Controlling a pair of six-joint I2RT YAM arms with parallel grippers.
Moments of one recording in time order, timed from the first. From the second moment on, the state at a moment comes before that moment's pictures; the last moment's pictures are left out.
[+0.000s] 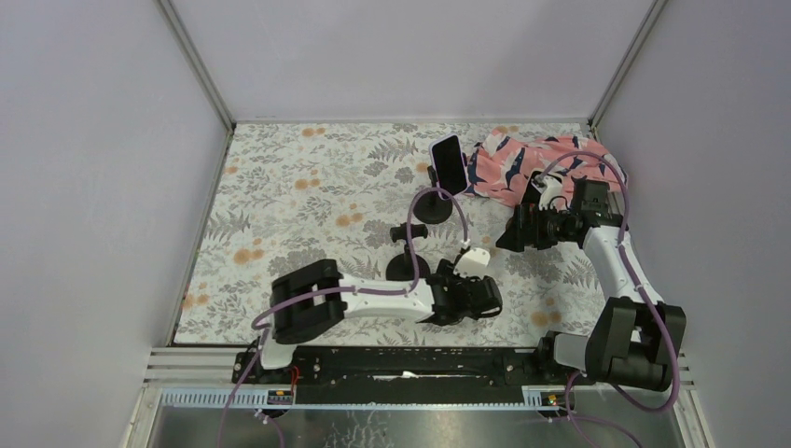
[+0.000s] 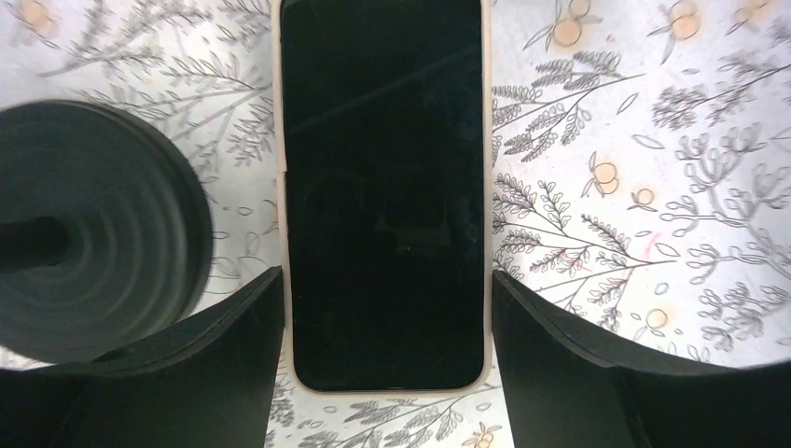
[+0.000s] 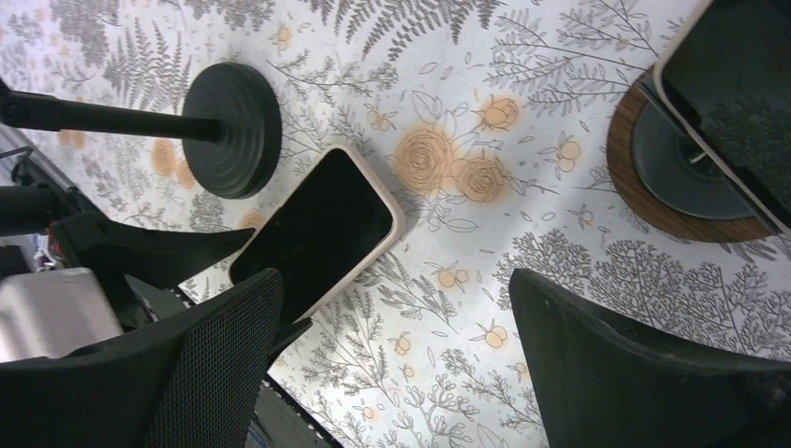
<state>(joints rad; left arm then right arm) -1.32 2.01 1.37 -0.46 -0.56 -0.81 -0.16 1.26 0.84 -0.66 -0.74 -0.23</state>
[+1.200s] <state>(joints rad) -1.32 1.61 1.03 0.21 -0.49 -0.41 -0.17 1.33 0.87 -0.80 -1.33 -0.19</state>
